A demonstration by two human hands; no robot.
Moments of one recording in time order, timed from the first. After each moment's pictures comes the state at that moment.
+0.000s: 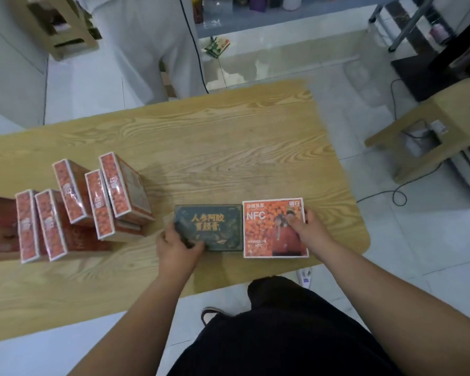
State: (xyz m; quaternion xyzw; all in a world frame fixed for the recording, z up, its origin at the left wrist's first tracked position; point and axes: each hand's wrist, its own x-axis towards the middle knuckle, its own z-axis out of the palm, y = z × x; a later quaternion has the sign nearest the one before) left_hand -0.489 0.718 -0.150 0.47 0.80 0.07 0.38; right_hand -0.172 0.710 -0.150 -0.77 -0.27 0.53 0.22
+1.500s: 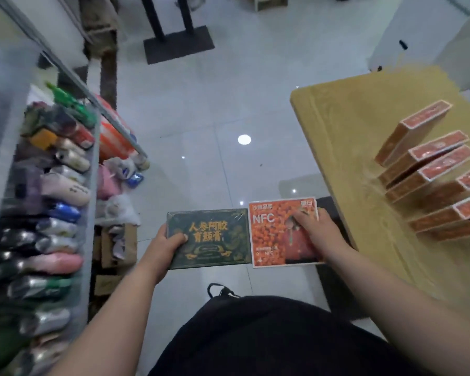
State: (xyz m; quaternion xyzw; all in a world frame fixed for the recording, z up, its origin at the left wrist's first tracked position) left_hand -0.605 0.163 -0.084 -0.25 0.70 0.62 0.25; right_hand -0.581 0.522 -0.091 -0.31 -0.77 0.54 -0.13
